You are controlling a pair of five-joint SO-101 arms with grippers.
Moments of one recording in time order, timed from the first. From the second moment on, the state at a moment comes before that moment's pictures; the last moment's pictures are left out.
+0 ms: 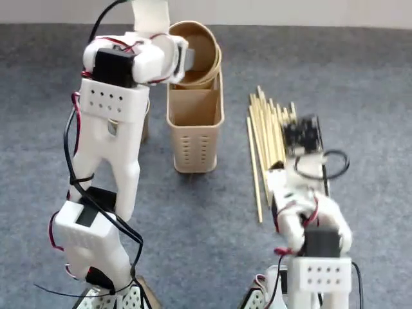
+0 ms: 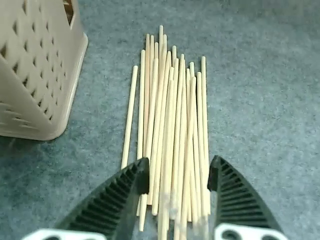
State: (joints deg) left arm 7.3 16.6 -53.5 84.4 8.1; right arm -4.8 -74.0 62.5 55.2 12.7
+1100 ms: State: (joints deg) left arm -17.5 23.3 -50.5 82.8 11.0; right arm -16.3 -98.9 87.5 54.7 11.6
